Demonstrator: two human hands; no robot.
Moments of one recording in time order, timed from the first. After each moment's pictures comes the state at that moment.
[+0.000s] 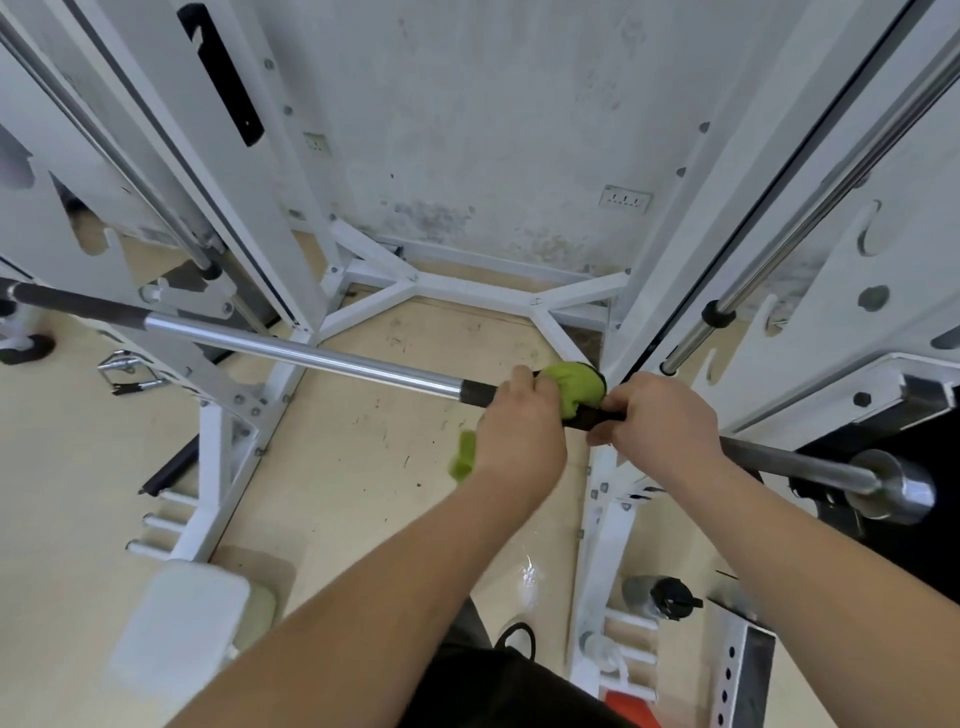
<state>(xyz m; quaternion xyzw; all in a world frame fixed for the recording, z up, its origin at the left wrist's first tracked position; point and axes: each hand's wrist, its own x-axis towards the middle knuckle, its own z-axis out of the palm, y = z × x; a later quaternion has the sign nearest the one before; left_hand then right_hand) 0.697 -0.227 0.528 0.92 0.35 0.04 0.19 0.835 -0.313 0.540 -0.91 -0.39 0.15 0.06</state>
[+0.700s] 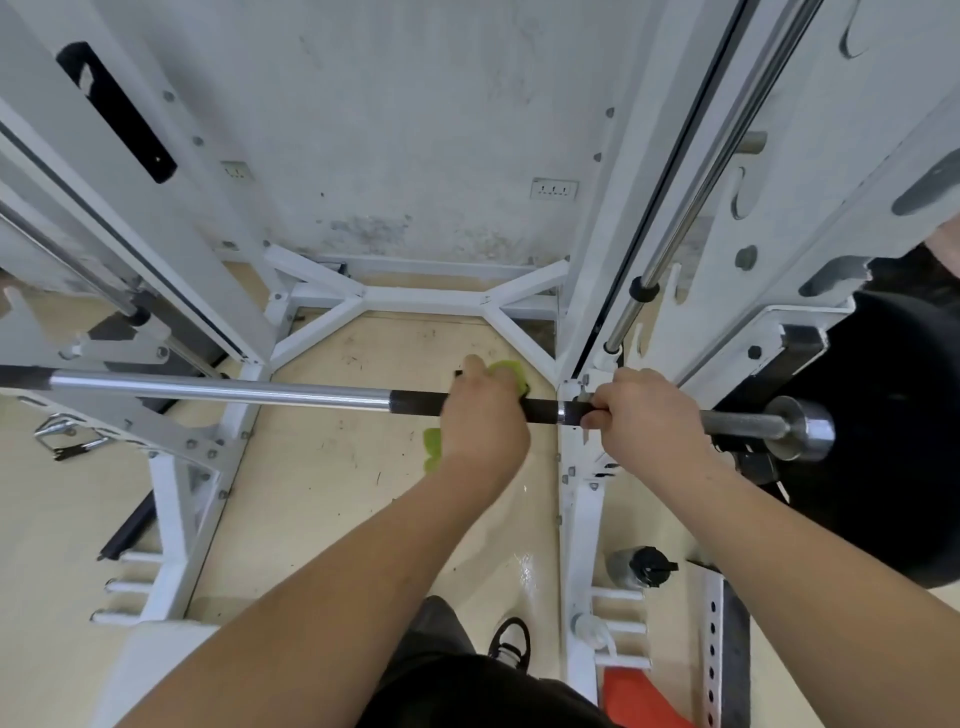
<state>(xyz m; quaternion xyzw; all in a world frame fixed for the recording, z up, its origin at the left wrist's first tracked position) 0.736 -0.246 0.524 0.90 0.38 0.03 0.20 0.860 -0.372 0.539 -0.91 -0.40 0.09 -0.01</state>
